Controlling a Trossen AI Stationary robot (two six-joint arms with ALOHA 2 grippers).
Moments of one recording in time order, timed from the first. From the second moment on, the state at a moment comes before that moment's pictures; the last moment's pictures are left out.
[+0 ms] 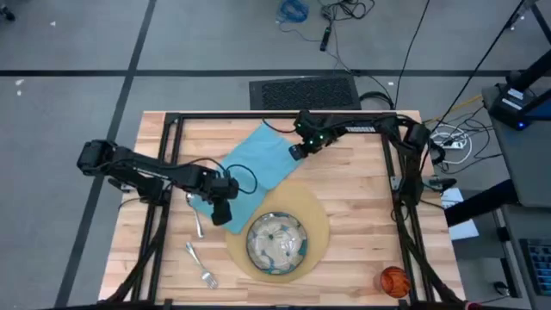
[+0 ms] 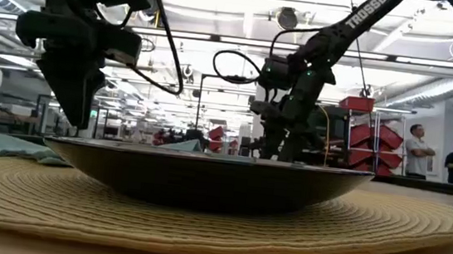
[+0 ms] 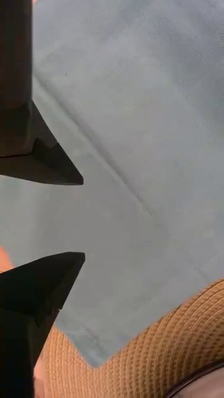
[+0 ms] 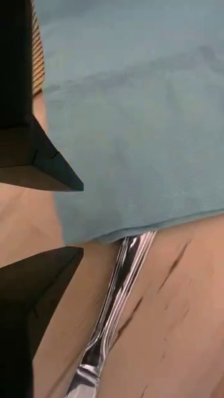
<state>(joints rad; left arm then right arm) -0.10 1.35 0.76 -0.70 0.01 -0.40 -0.53 1.93 1.25 -0.55 -0.19 0.52</state>
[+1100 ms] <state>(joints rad) 0.44 1.46 1.01 -0.42 0.01 0.01 -0.51 1.96 1.25 -0.51 -0.22 0.48</state>
